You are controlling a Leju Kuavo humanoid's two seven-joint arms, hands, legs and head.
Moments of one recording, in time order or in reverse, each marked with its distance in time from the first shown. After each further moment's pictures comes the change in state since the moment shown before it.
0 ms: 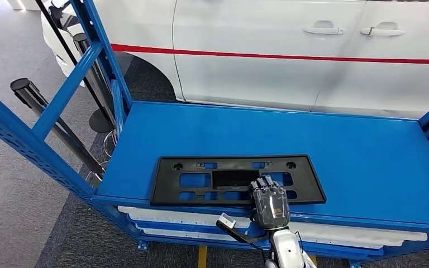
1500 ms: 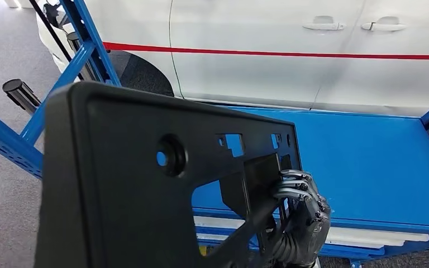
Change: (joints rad) left arm -0.005 -0.020 0.099 0.001 0.040 0.045 -0.033; right arm 0.232 0.021 0.244 -0.897 -1.083 0.006 -0.737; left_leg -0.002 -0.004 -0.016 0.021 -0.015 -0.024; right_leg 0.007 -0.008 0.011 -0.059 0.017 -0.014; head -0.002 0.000
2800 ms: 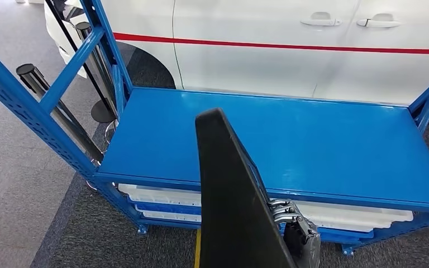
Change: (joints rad) left arm -0.008 -0.028 0.072 0.000 0.019 -0.002 0.022; right arm 0.200 -0.031 -0.057 0.018 -0.295 0.287 -0.106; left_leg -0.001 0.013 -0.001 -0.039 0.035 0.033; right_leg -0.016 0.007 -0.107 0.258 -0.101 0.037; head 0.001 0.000
